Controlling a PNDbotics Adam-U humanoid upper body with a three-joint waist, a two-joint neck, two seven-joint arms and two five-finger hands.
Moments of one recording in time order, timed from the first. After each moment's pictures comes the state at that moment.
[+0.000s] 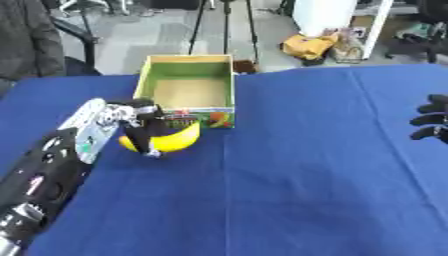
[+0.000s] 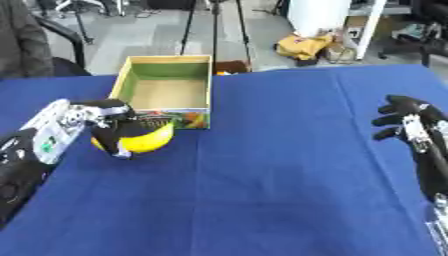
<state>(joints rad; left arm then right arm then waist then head) -0.88 0.43 -0.30 -0.99 -0.73 0.01 -0.67 -0.19 -0.42 0.02 -1.75 -0.13 -0.15 -0.09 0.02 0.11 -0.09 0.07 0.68</state>
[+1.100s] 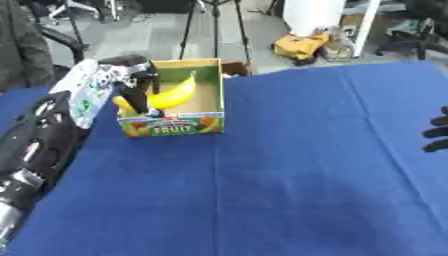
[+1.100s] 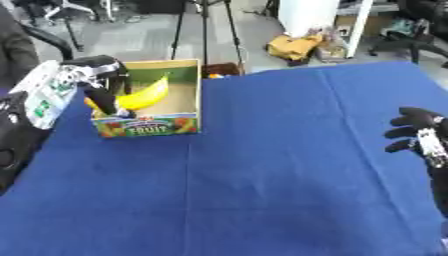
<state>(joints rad) -1.00 0.48 -0.19 -0.93 -0.83 0.06 -0.53 -0.20 -0.42 0.03 -1.75 -0.13 -0.15 -0.08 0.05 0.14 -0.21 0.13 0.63</state>
